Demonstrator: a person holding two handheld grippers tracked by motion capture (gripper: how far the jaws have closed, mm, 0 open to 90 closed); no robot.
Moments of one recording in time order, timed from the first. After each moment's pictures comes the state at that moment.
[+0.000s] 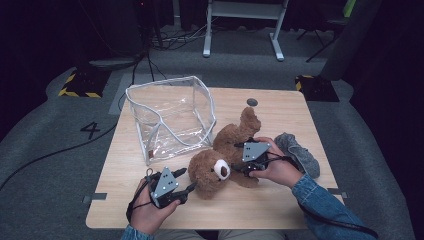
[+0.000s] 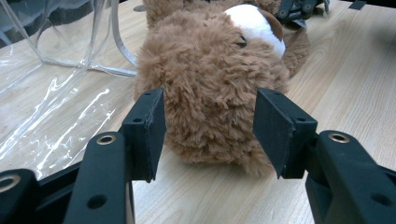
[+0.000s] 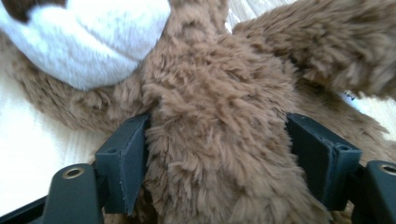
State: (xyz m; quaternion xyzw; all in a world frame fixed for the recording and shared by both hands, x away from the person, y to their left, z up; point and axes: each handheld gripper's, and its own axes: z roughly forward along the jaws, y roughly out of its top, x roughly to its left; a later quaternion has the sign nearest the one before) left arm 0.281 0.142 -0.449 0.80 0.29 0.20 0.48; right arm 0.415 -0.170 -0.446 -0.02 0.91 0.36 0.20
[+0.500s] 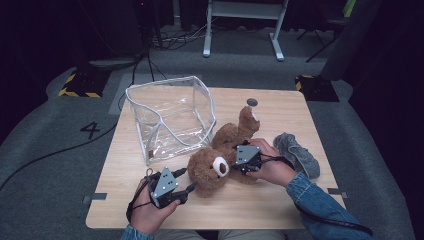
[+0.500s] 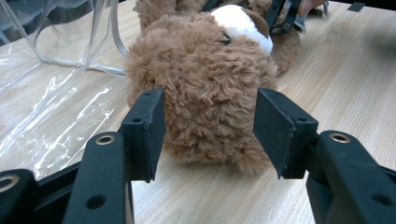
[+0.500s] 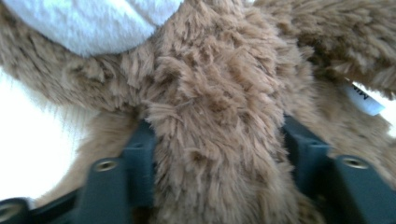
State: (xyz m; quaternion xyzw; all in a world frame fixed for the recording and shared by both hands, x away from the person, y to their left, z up) left arm 0.281 0.142 -0.449 0.80 0.29 0.20 0.48; right arm 0.417 -0.156 -0.453 -0.04 0.93 0.29 0.23
